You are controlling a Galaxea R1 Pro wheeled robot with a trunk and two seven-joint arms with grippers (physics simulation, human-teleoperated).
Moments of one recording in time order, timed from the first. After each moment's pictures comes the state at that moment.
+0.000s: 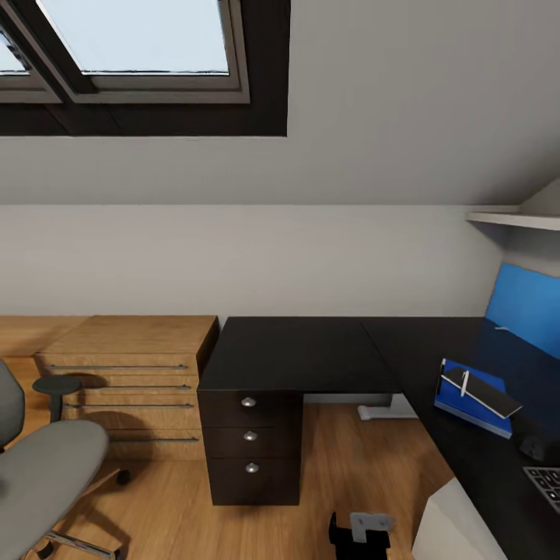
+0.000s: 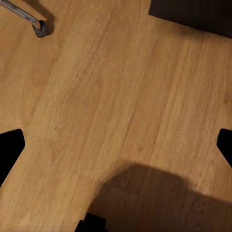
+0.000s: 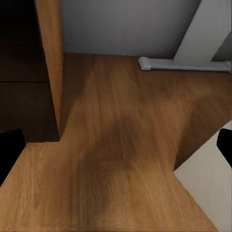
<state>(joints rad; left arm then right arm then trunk) -0.04 -0.04 0.07 -0.52 0.18 -0.07 0.17 -0.41 0.11 1.00 -0.17 -0.76 -0.50 -0.51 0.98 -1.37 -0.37</state>
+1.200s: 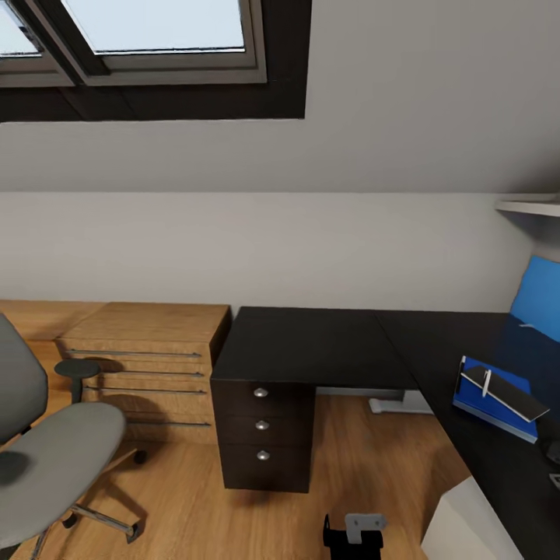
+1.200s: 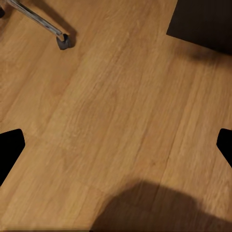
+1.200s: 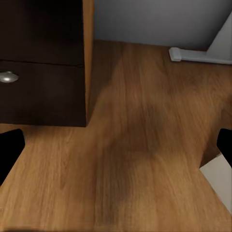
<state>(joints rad) -0.04 -0.04 0.06 -0.45 0.18 -0.28 0.17 -0.41 0.12 1.00 -0.16 -0.76 -0.50 -0.44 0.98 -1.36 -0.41</state>
